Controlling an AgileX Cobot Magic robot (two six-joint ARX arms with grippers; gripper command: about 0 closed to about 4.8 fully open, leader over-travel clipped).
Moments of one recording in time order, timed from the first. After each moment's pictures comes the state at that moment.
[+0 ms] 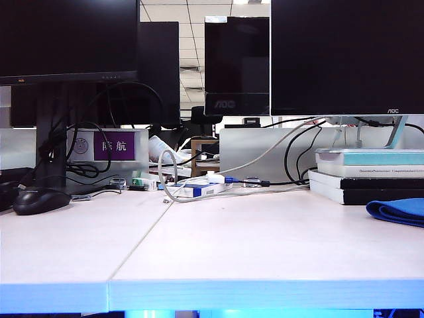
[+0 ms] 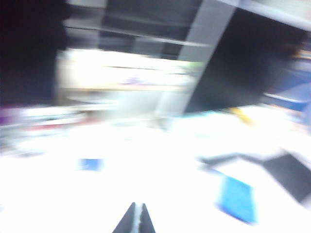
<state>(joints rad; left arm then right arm) 0.01 0.90 1.32 -0.54 0.67 -0.17 -0.07 0.66 0.84 -0.14 0.29 0.12</state>
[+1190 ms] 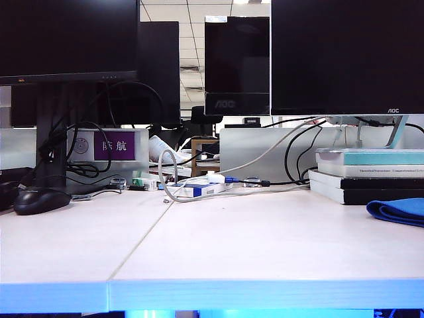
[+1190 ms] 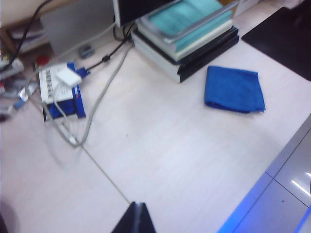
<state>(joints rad) -0.51 1.20 1.75 -1.06 0.25 0.14 -0.06 1.22 1.27 -0.73 0.04 0.05</state>
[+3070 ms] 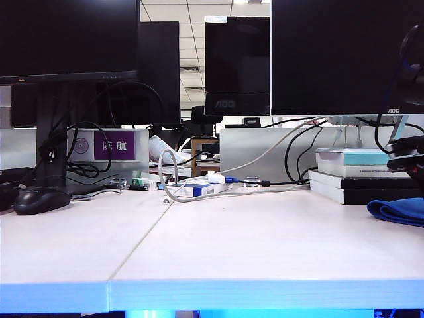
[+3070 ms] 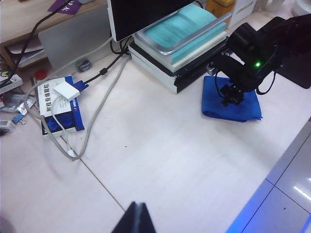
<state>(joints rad) -0.52 1.21 1.75 -1.02 0.25 0.14 -0.06 1.86 1.28 -0.69 0.10 -0.09</state>
